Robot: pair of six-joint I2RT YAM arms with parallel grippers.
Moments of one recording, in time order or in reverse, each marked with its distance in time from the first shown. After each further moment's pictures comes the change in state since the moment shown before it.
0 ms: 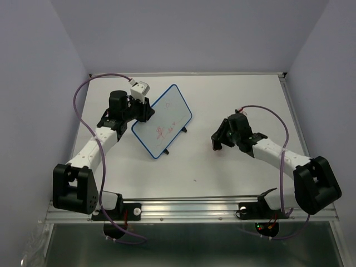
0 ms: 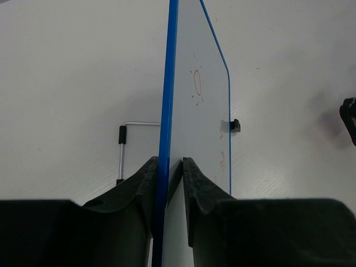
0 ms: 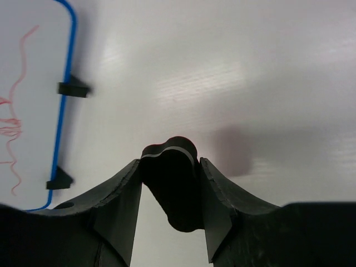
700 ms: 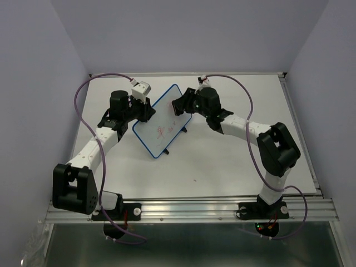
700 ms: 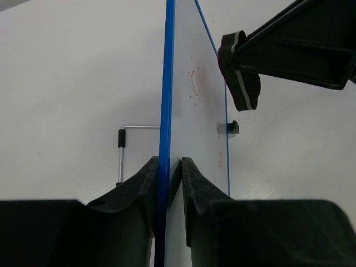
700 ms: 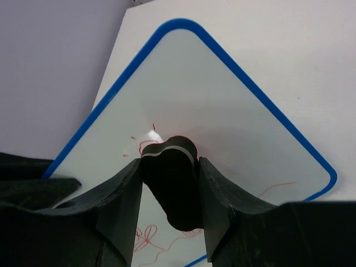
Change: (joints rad) left arm -0.015 0.000 -0.001 0.011 0.004 0.019; right arm 0.145 0.481 0.507 0.515 -0.199 -0.132
